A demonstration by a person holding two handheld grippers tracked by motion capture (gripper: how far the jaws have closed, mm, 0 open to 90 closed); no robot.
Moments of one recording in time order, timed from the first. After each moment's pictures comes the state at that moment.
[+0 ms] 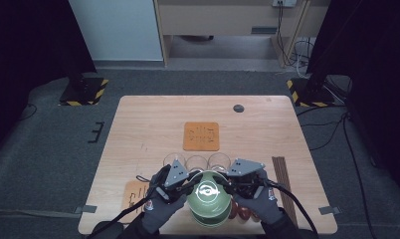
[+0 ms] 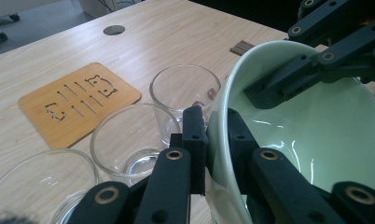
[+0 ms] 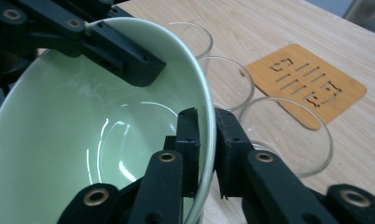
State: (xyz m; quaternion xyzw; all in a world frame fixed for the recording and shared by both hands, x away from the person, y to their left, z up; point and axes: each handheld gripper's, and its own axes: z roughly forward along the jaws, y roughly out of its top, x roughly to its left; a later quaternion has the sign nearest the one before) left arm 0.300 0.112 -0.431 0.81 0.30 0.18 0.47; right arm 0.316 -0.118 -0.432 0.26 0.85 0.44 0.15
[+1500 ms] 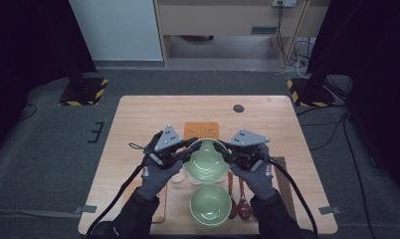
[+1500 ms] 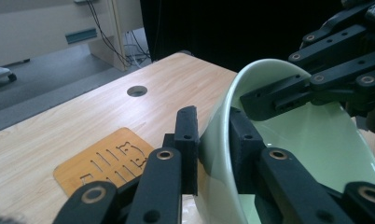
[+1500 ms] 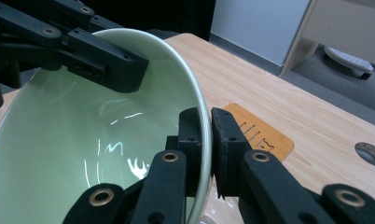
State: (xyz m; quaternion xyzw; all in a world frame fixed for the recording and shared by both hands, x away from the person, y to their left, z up) left arm 0.363 0.127 -0.381 0.77 0.28 0.19 0.54; right arm 0.364 -0.114 -0.386 0.29 0.79 0.49 0.22
